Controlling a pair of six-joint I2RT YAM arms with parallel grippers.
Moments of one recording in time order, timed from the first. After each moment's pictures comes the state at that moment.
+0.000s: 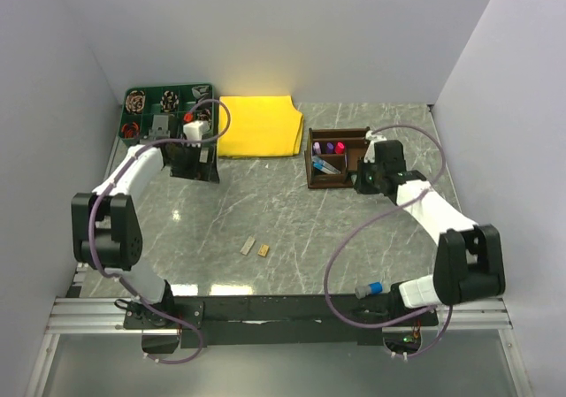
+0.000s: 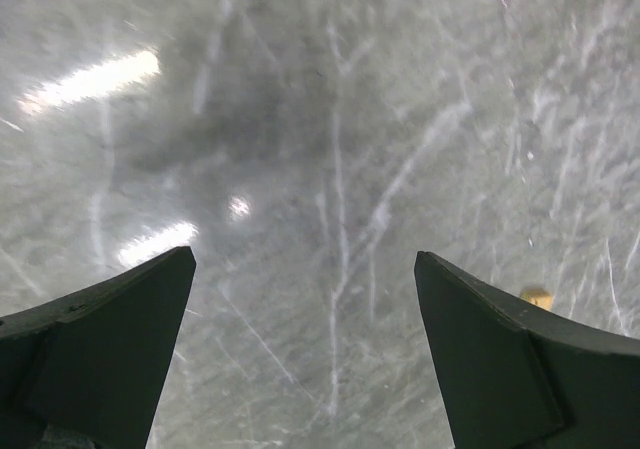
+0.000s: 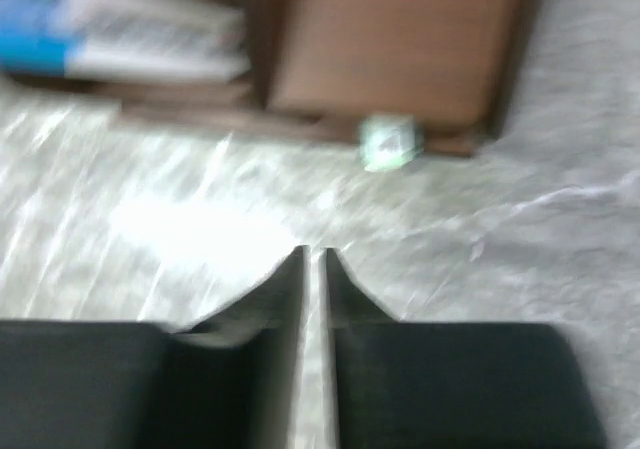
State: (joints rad) left arm -0.05 1.66 1.27 -0.66 0.39 0.09; right arm 0.17 1.41 0.88 -0.31 -0.08 0.17
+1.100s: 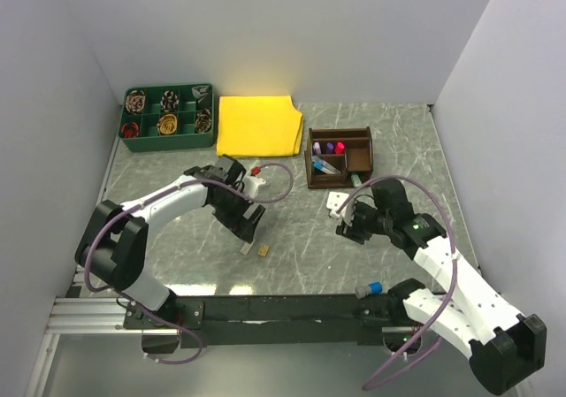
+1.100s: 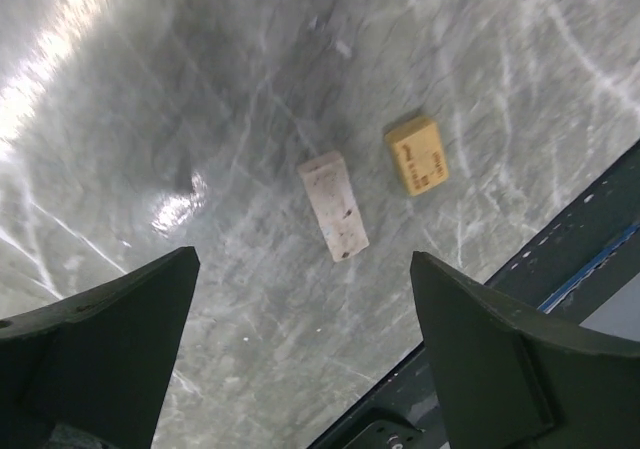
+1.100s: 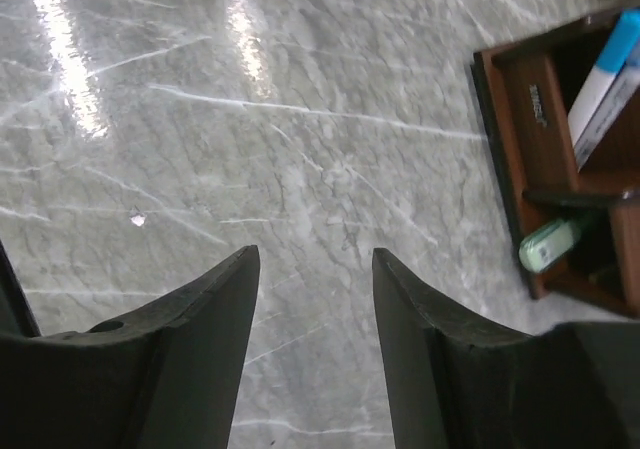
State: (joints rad) left arm -0.54 1.55 1.01 -0.72 0.37 0.16; right arm 0.42 0.85 0.67 -0.62 -0.43 -0.78
